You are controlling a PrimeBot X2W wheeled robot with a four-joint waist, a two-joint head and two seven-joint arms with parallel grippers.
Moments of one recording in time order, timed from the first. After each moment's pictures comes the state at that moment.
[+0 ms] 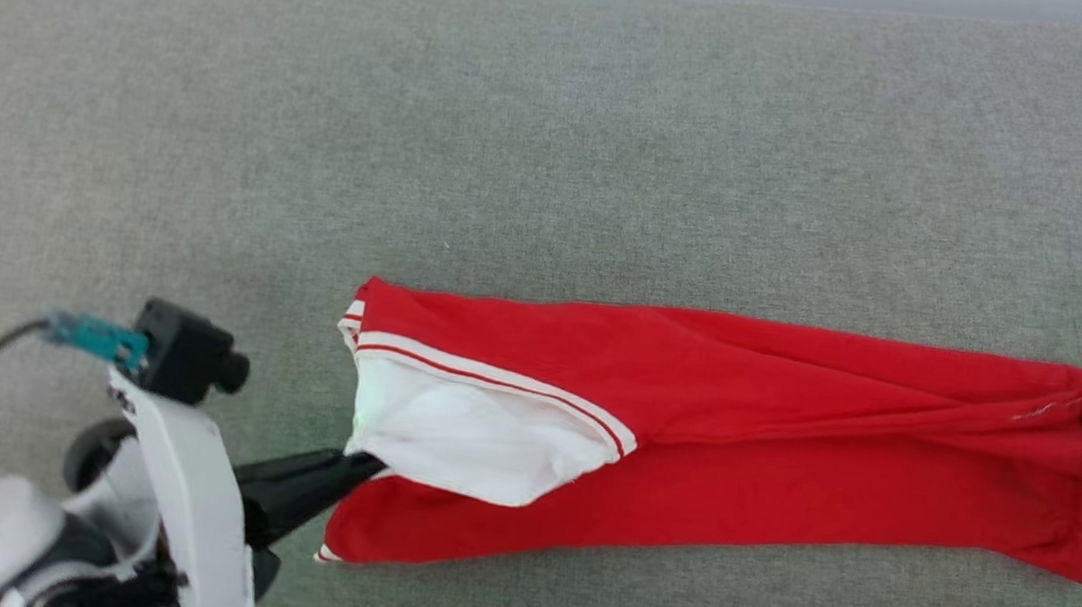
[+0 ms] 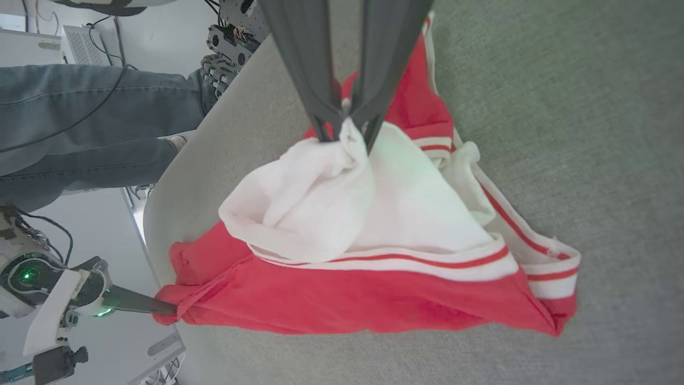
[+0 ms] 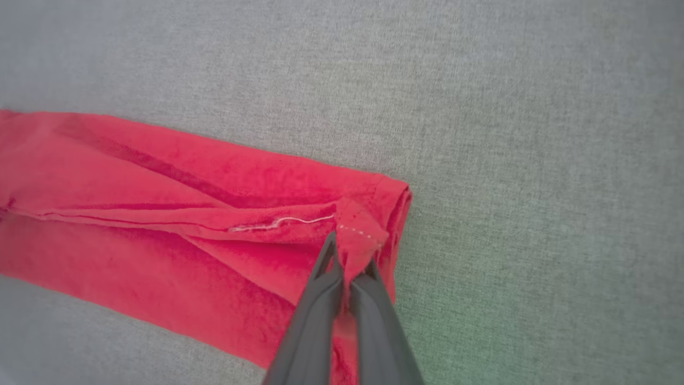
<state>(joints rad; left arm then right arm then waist) -0.47 0.94 -0.75 -0.23 -1.38 -0.03 0.34 -0.46 -0.94 0.53 0.17 1.19 0.13 0.37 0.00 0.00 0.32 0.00</state>
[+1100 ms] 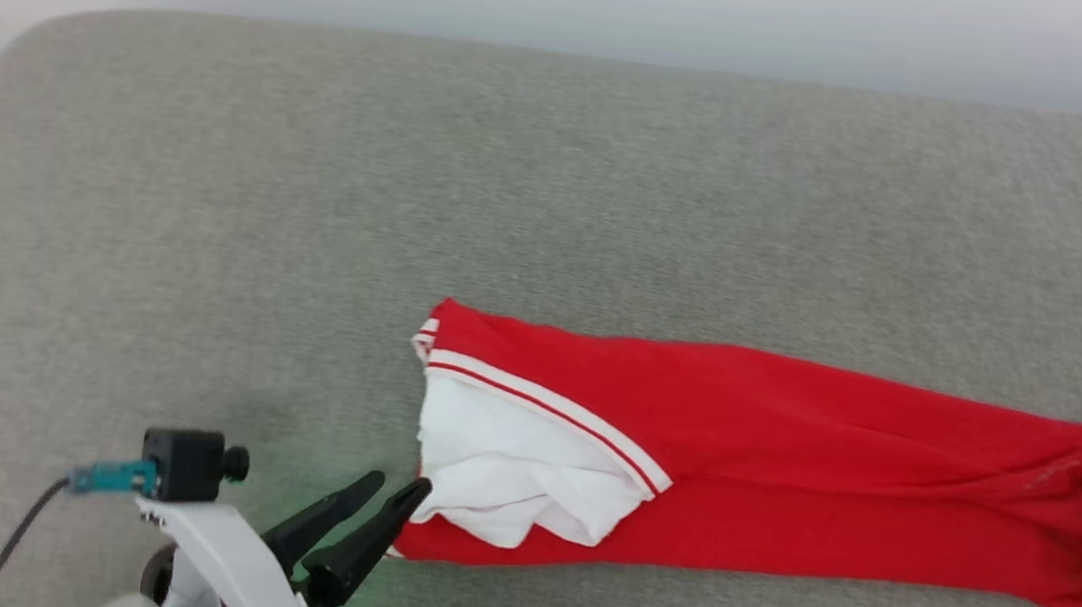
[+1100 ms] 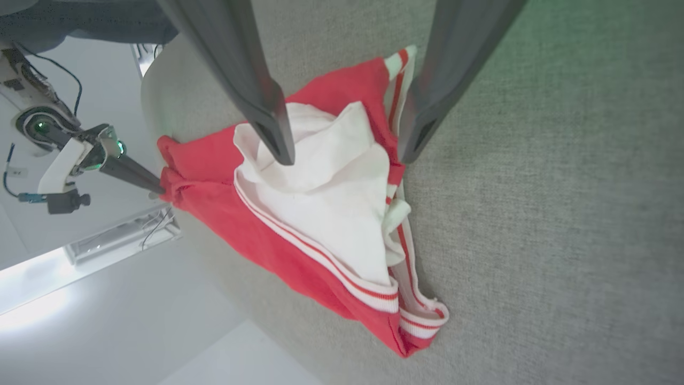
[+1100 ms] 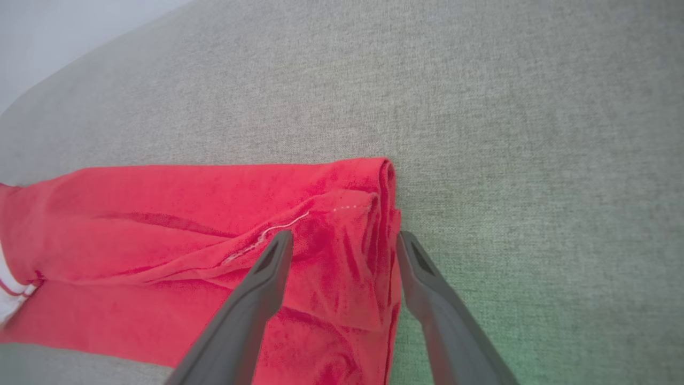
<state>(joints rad) -0.31 0.68 -0.76 0.08 -1.36 -0.10 -0.02 -0.30 -0.78 0.36 0.34 1.16 0.13 0.28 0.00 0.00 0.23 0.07</state>
